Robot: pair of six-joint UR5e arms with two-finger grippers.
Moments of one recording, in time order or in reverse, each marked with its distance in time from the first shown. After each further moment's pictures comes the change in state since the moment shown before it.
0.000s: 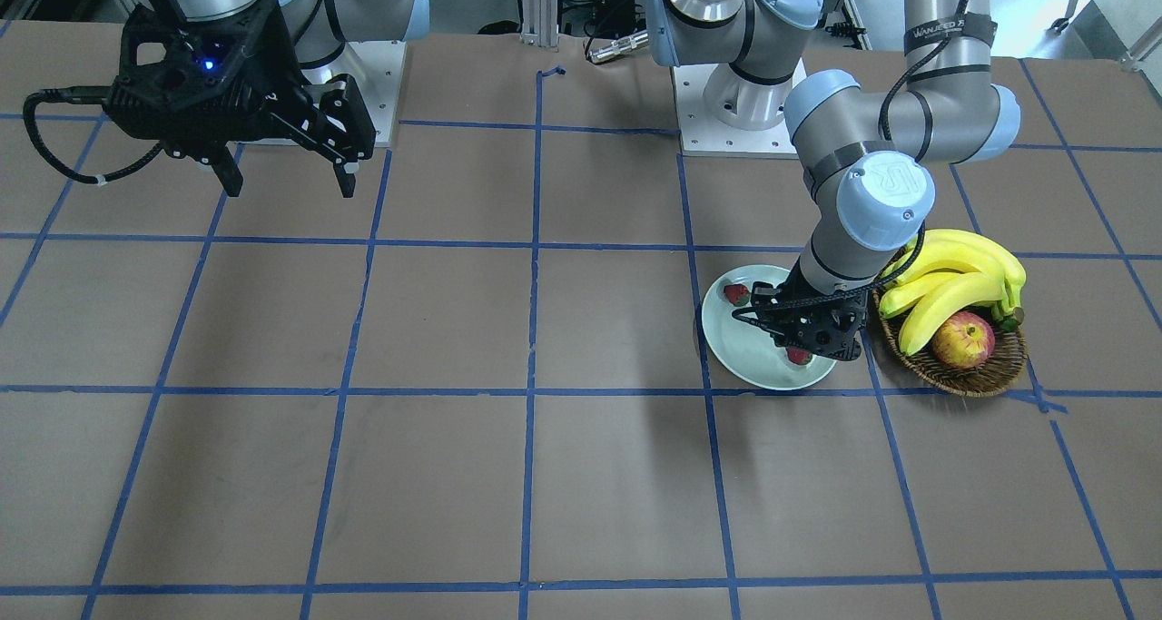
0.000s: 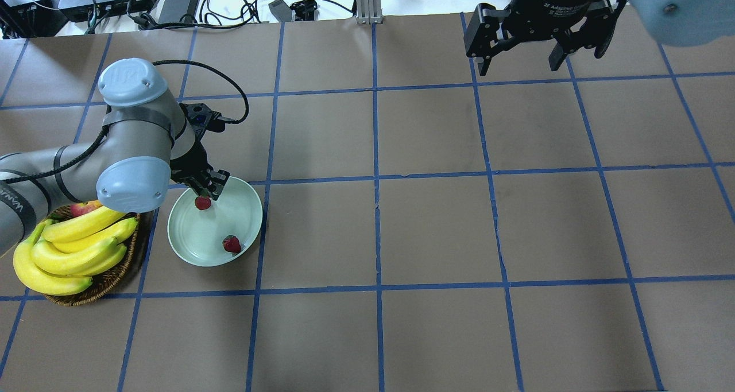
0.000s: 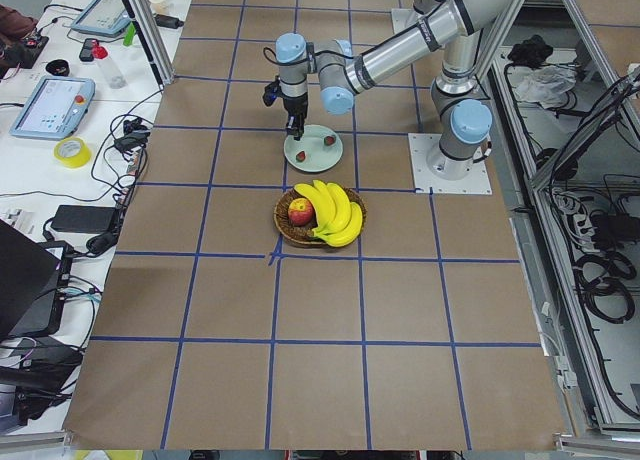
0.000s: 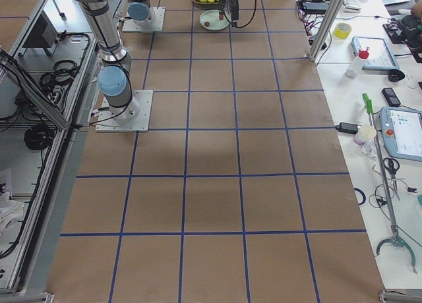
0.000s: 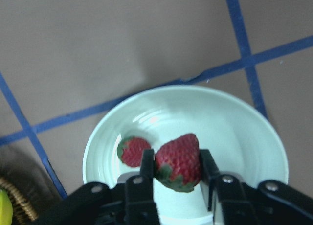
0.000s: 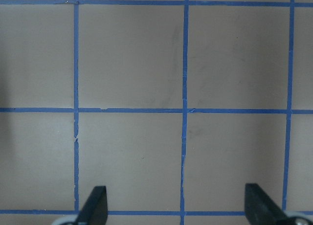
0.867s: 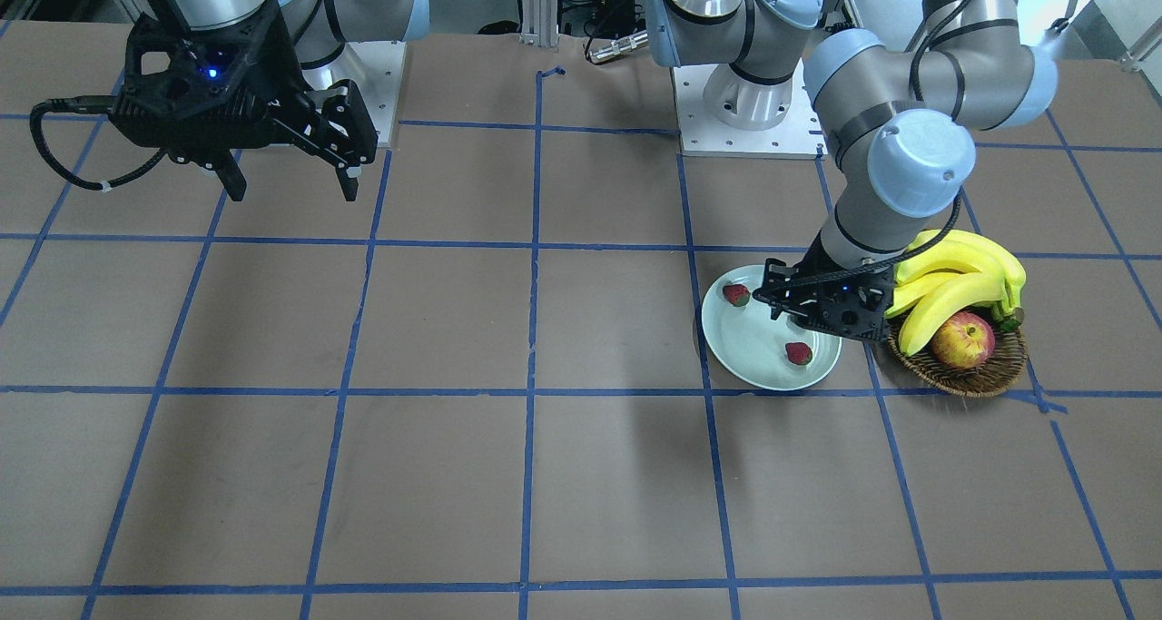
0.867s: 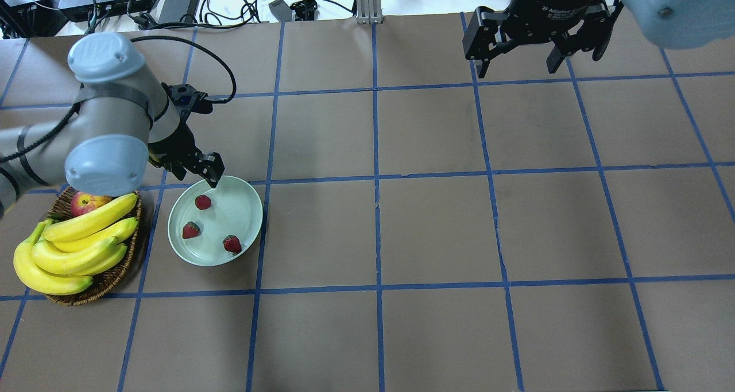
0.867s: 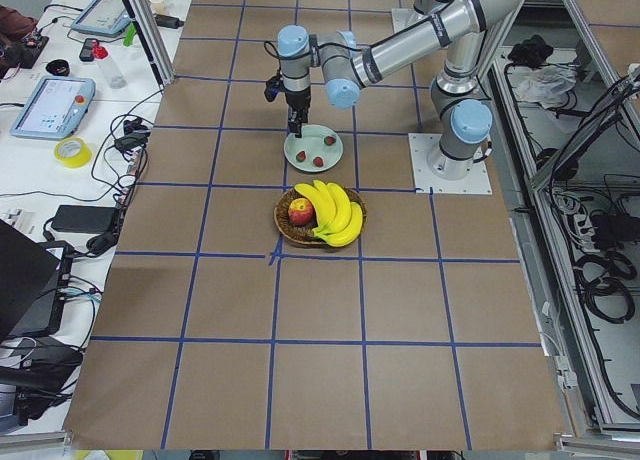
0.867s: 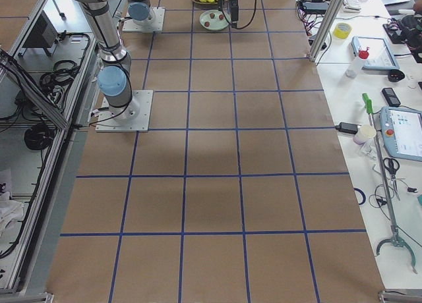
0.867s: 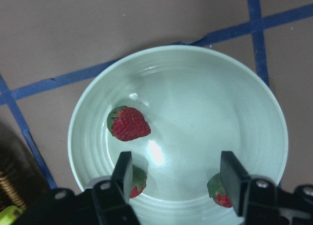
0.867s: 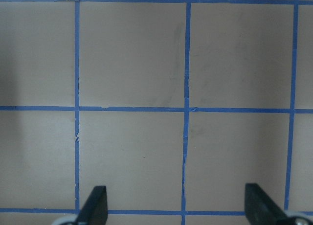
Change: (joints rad) left arm -0.003 0.074 0.156 -0.212 -0.023 -0.027; right arm -0.001 0.001 0.008 -0.004 0.006 -0.004
